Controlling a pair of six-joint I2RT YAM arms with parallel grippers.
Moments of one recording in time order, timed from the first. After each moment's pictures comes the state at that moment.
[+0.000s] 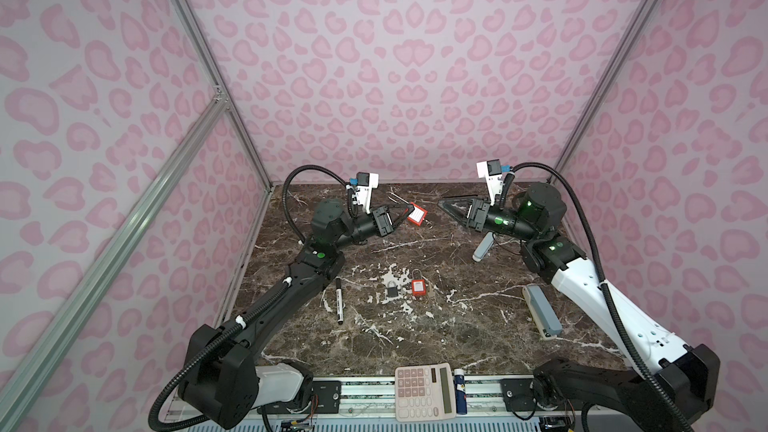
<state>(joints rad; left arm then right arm) -0.46 1.31 0.97 0.44 0.70 -0.88 0.41 1.24 1.13 0.15 -0.78 0.75</state>
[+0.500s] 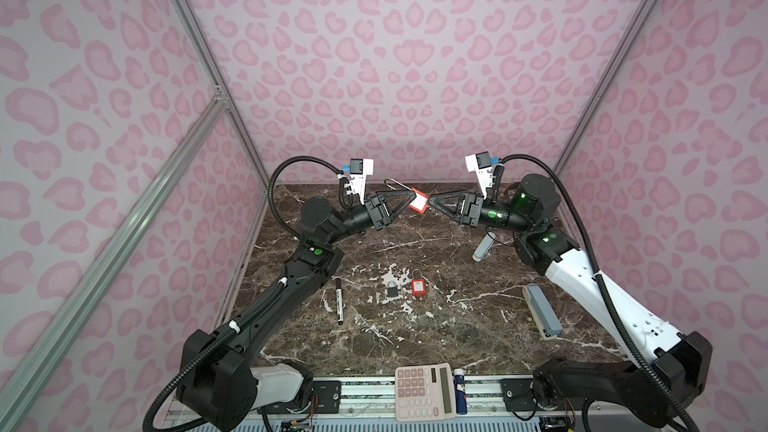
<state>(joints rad) -0.47 1.30 1.04 0.62 0.77 -0.97 0.48 1.30 1.22 0.15 -0.84 0.79</state>
